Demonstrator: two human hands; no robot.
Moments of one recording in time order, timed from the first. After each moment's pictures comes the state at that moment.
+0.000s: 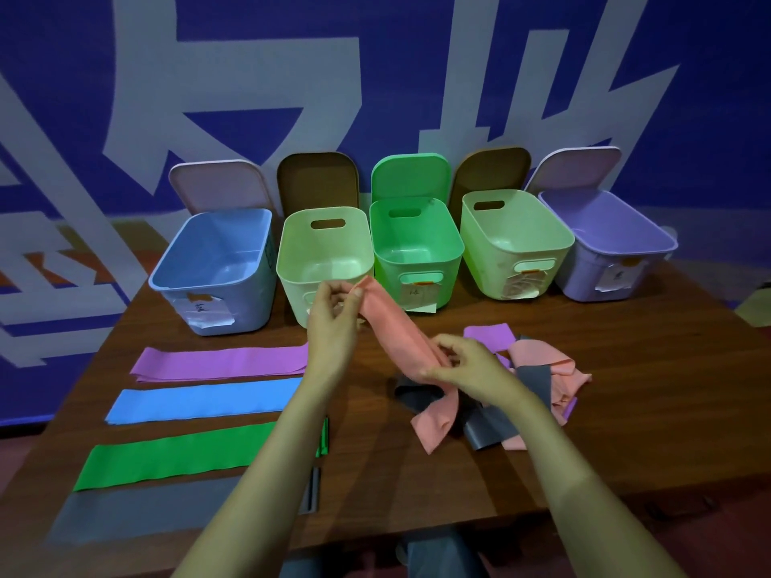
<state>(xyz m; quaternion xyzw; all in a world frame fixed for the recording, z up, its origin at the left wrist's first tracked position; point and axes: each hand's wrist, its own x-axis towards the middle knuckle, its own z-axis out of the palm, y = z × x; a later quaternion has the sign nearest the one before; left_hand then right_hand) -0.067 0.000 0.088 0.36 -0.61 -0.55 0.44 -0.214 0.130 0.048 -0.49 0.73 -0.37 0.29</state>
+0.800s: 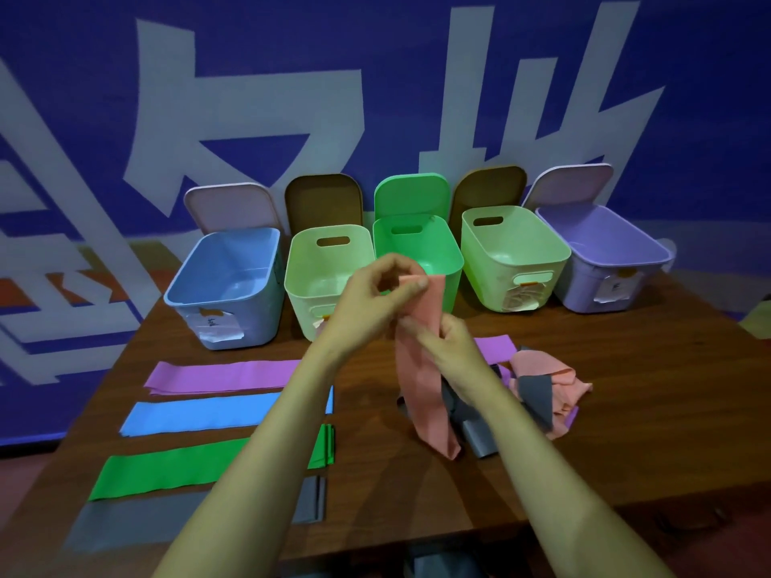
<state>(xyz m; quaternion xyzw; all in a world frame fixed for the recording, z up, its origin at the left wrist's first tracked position) -0.079 0.011 0.149 0.14 -0.78 -0.51 0.33 -0.167 0.109 0.098 -0.38 0.57 -0.65 0.32</state>
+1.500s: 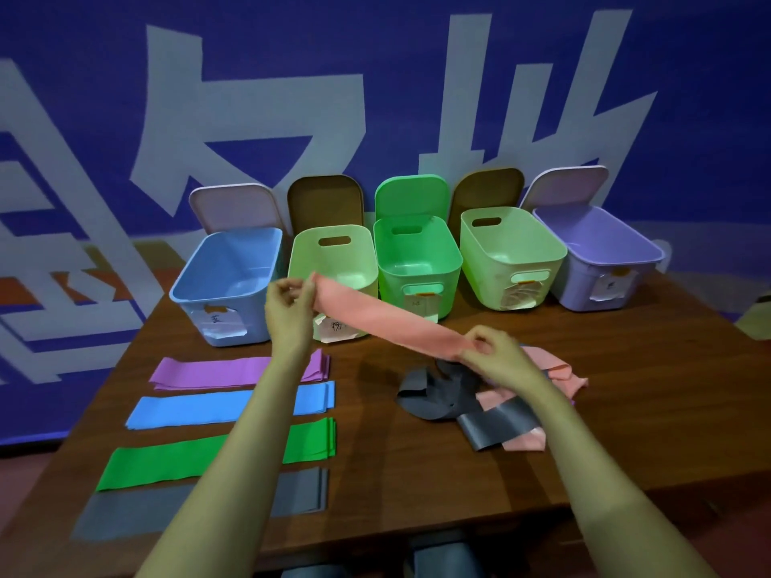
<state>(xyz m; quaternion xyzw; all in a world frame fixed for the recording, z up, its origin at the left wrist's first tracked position) -0.038 -0.046 0.099 0.42 -0.54 -0.52 0.50 -0.235 0.150 0.061 -0.40 0.80 -0.38 0.24</state>
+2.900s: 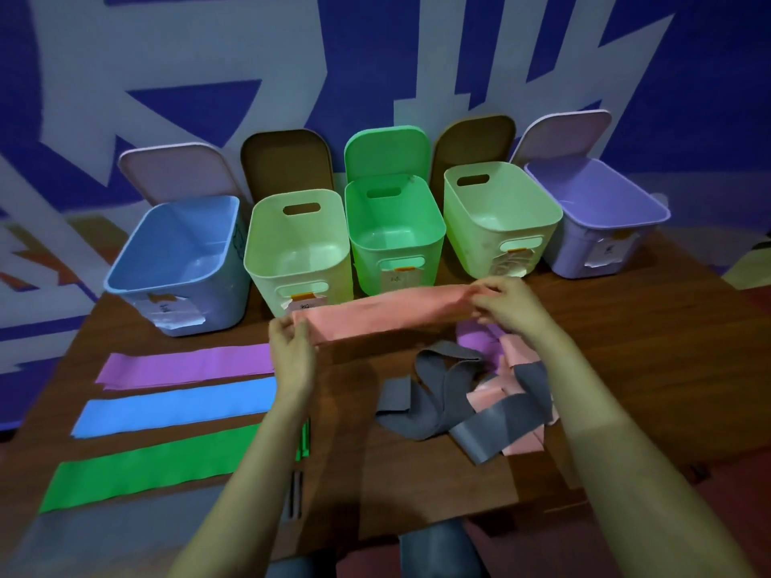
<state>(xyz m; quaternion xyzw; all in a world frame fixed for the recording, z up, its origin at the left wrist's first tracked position) -0.066 -0.022 0.025 0.51 -0.55 -0.53 0.41 -0.311 0.120 0.053 -0.31 0.78 -0.48 0.26</state>
